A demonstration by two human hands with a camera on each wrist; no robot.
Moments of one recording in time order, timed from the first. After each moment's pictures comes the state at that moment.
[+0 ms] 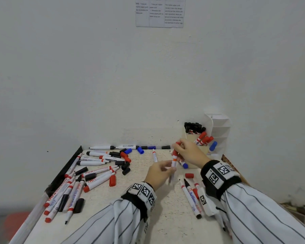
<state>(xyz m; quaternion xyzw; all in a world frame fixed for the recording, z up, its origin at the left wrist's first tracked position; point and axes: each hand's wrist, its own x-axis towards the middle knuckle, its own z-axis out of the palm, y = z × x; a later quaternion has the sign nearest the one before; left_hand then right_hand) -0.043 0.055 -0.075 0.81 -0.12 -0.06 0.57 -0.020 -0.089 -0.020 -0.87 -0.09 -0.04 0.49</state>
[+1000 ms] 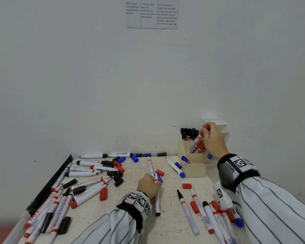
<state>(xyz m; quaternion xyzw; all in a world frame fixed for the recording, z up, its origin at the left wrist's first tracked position) 0.002 0.051 -0.103 0.88 0.07 -0.12 0.46 0.026 -0.169 0.002 -0.85 0.03 -0.30 0.43</state>
